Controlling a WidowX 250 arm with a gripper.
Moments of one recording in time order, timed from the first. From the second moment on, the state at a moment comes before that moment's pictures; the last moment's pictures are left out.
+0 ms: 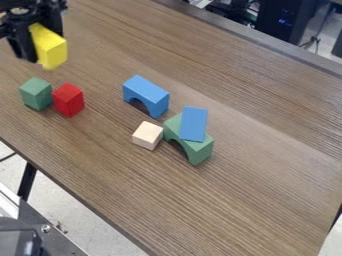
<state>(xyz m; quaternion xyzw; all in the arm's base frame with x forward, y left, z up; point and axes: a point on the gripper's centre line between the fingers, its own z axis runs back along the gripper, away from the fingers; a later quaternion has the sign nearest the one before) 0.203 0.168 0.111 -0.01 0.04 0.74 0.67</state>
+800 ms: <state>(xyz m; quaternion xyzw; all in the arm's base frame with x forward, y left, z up) 0.208 0.175 0.057 -0.04 0.06 0.74 0.67</state>
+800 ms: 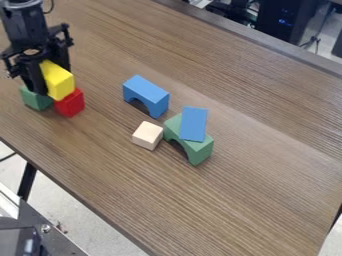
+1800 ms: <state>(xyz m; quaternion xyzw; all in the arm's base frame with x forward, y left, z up) 0.225 0.168 0.098 0.01 0.02 0.73 0.68</state>
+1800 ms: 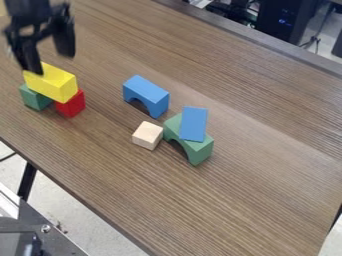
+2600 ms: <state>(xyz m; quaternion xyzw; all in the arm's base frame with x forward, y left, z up) 0.281 0.105 0.130 0.01 -0.05 0.33 0.94</state>
